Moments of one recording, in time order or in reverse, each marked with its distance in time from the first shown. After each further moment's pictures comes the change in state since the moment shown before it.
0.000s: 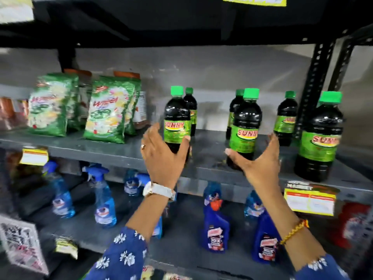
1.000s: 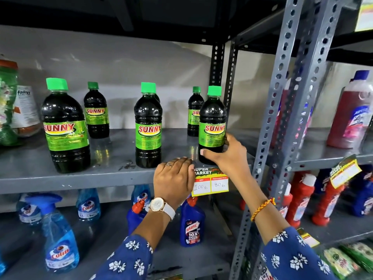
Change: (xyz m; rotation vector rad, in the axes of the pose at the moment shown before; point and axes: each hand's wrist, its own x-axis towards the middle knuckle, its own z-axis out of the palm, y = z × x) left_hand -0.134 0.106 0.123 -0.034 -0.184 0.702; right_hand 0.040 0.049 -0.132 -0.274 0.011 0.074
